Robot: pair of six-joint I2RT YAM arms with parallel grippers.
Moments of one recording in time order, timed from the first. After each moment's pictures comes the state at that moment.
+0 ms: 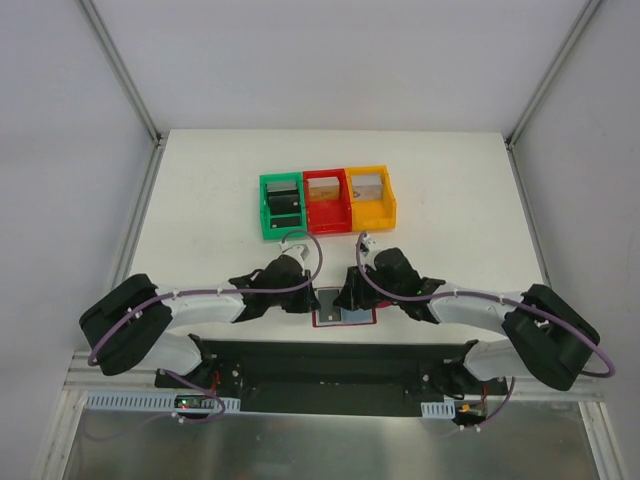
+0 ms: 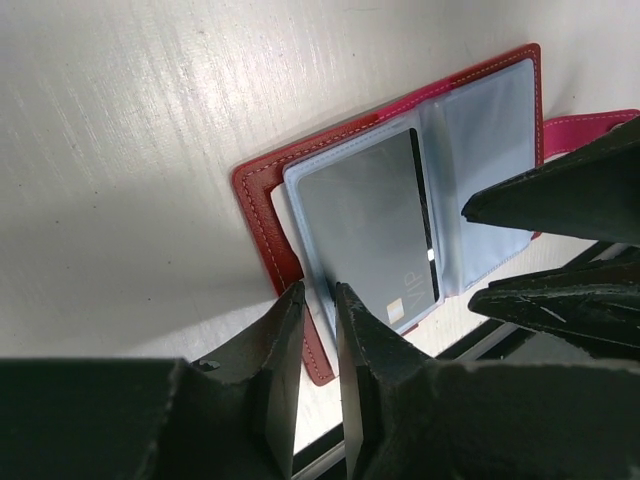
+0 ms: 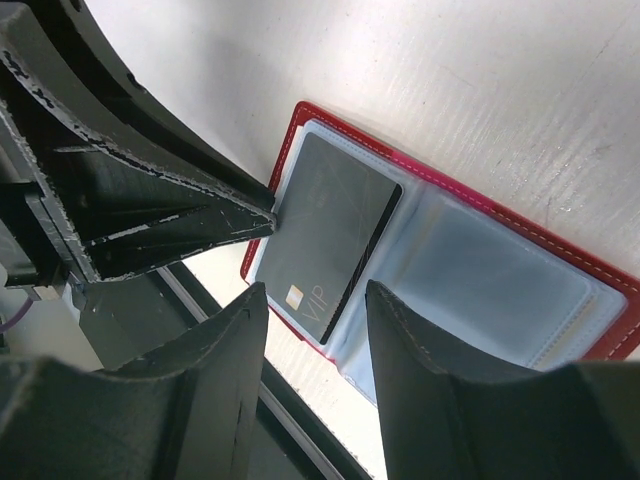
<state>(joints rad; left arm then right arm) -0.90 1.36 0.47 0.07 0.07 -0.85 0.83 1.33 0.46 0.20 -0.28 0.64</state>
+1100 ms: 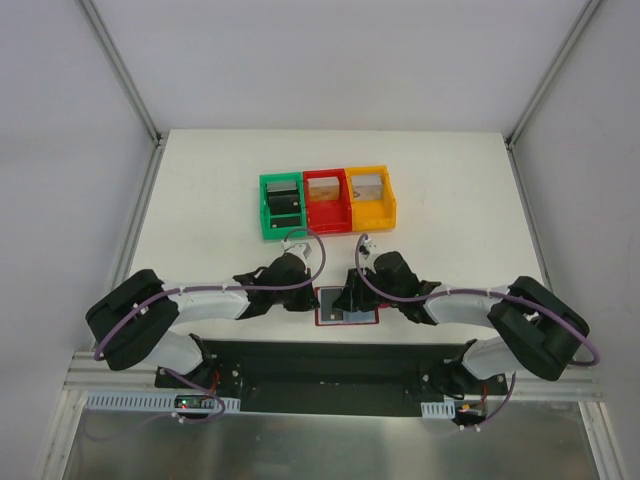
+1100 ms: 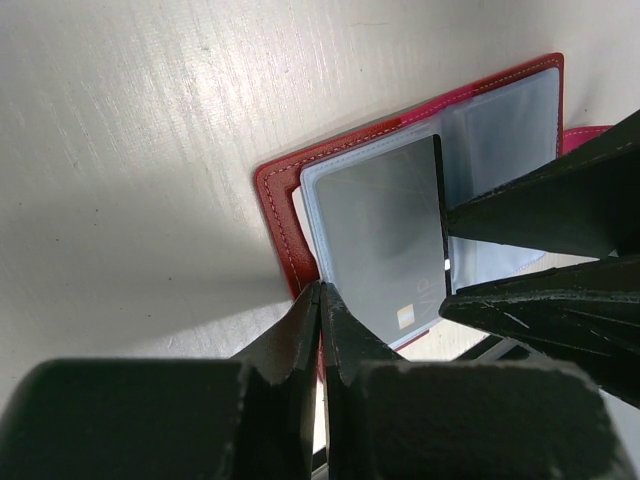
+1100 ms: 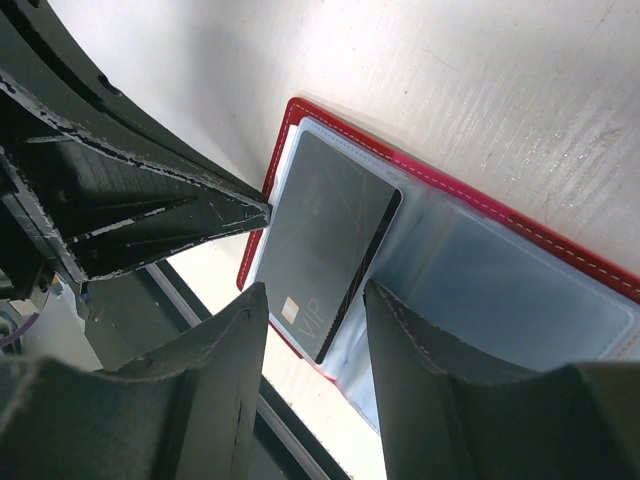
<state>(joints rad) -0.90 1.40 0.50 0.06 0.05 -0.85 0.82 1.41 0.42 0.32 -0.30 0.70</state>
